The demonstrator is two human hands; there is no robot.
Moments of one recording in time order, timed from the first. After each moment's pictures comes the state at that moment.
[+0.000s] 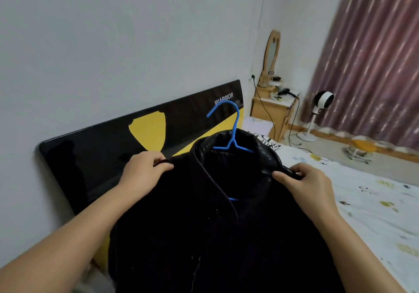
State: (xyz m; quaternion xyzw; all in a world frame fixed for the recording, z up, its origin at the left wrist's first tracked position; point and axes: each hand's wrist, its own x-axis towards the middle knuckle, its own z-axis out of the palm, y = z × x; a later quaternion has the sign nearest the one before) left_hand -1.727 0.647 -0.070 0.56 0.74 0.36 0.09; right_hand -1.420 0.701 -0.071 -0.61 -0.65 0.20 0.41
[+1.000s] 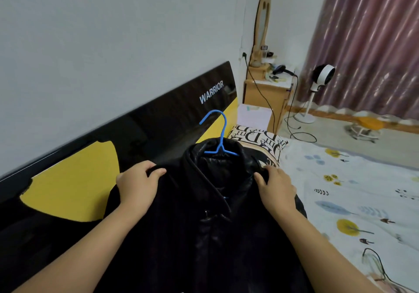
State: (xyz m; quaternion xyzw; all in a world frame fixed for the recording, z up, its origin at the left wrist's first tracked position) left_hand -1.805 1.023 -0.165 0.49 0.78 0.38 0.01; right_hand -1.536 1.086 -0.199 -0.70 -0.64 0.13 0.28
